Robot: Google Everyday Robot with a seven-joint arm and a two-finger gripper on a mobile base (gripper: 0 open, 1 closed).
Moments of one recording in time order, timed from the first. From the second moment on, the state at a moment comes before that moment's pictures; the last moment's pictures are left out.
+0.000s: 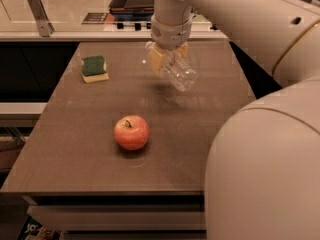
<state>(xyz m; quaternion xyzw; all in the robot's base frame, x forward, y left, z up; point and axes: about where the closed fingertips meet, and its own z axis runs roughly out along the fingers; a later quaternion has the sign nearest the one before) 0.646 -0.029 0.884 -0.31 0.95 0.00 0.08</state>
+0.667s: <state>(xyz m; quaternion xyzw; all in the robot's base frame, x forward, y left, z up) 0.655 -0.025 0.918 -0.32 0.93 0.10 0.15</state>
